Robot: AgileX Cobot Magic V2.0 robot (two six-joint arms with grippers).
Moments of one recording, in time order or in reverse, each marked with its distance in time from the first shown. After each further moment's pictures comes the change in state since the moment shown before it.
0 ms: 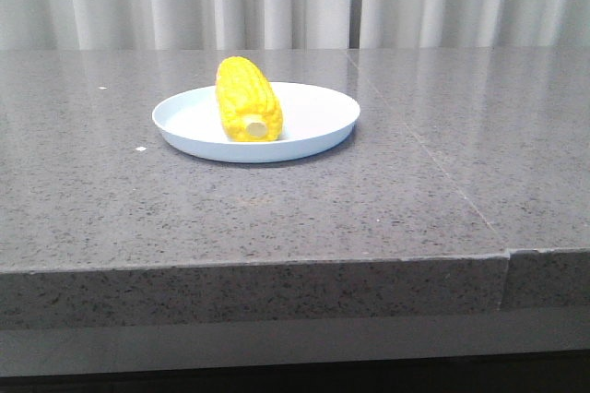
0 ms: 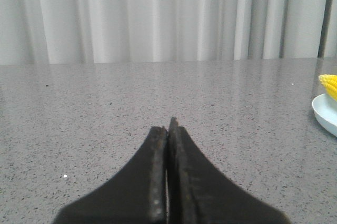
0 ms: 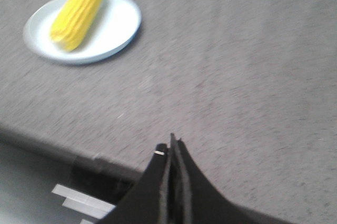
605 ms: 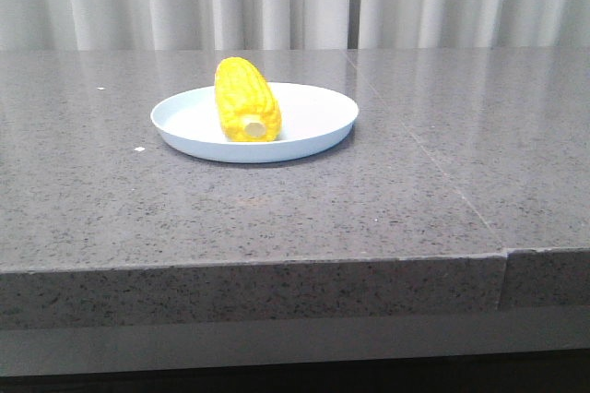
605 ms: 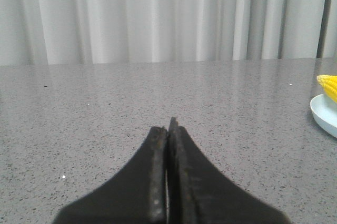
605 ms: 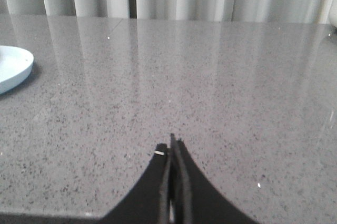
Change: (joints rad) left arm 0.000 0.000 0.000 0.000 -0.001 0.000; right arm -0.251 -0.291 0.624 0.009 -0.664 -0.002
